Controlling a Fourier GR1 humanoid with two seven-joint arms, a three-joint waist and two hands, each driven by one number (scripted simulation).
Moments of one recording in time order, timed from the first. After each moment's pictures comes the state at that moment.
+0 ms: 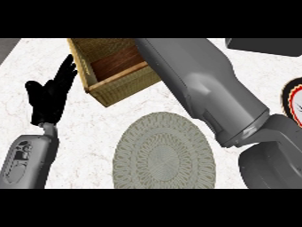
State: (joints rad) left arm -0.35 0.16 0.07 -1.38 -0.07 0.04 0.15; right arm -1.69 -0.01 0.59 -0.19 0.68 -0.10 1.08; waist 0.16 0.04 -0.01
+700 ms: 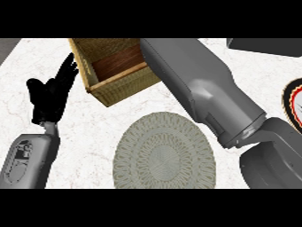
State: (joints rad) left arm -0.36 0.15 0.06 -1.40 -0.07 0.05 0.17; right arm -1.62 -0.01 0.62 -0.22 0.64 -0.05 1.09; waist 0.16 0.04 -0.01
